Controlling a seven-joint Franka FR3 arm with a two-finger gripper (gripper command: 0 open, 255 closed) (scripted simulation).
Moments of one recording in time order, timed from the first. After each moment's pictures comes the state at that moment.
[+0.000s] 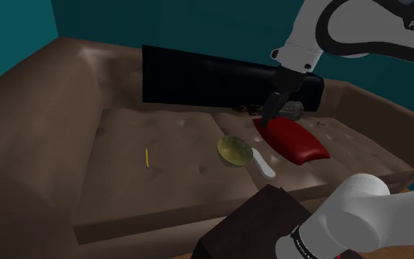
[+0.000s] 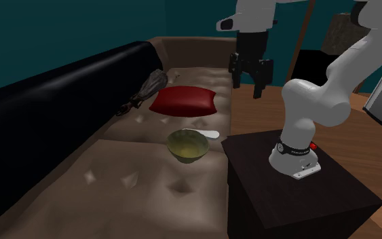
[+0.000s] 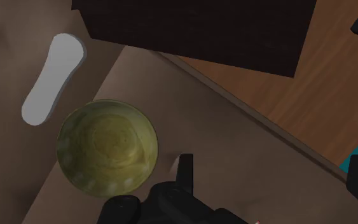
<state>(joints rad) 0.01 -0.77 0.07 -2.38 0.11 1.57 -0.16</state>
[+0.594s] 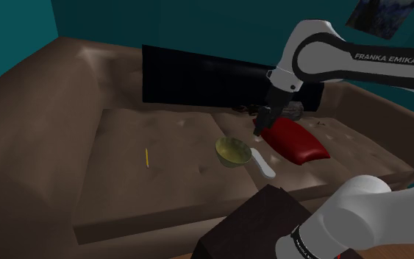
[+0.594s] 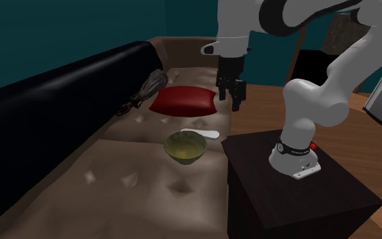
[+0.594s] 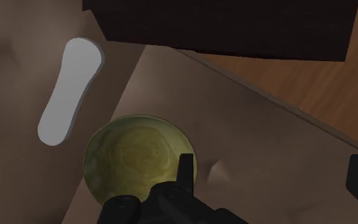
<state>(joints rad) -0.07 -0.71 0.01 -2.53 0.06 1.77 -0.18</state>
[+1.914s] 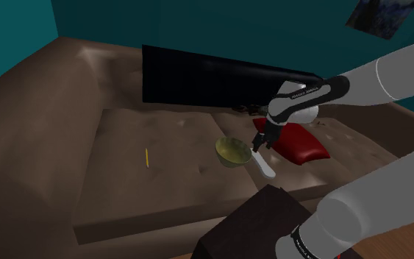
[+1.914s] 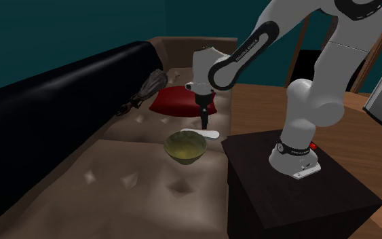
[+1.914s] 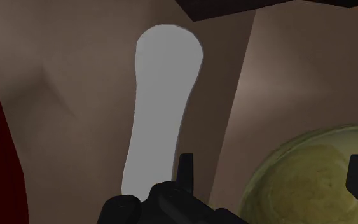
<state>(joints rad) -0.27 -0.22 -0.21 -2.64 -0.05 2.38 -0.26</state>
